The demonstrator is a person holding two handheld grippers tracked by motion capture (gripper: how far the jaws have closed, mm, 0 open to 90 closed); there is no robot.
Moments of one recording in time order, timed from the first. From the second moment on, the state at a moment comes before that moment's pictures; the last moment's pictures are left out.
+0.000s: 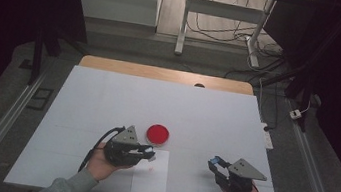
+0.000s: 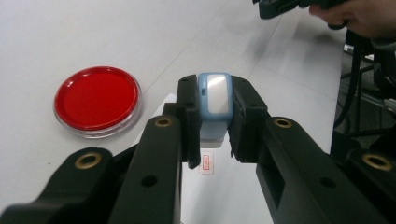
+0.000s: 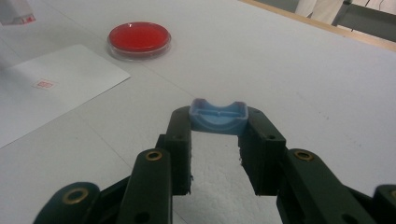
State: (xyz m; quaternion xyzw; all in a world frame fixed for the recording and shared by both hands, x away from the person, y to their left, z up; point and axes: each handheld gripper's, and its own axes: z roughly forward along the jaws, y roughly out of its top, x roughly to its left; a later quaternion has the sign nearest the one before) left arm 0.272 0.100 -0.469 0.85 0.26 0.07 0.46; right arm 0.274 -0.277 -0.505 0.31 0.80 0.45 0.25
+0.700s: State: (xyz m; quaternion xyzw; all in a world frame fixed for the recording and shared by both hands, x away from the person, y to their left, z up) left arm 0.275 0.123 -0.455 0.81 0.29 0.06 0.50; right arm 0.274 -0.276 -0.506 0.31 0.80 0.45 0.25
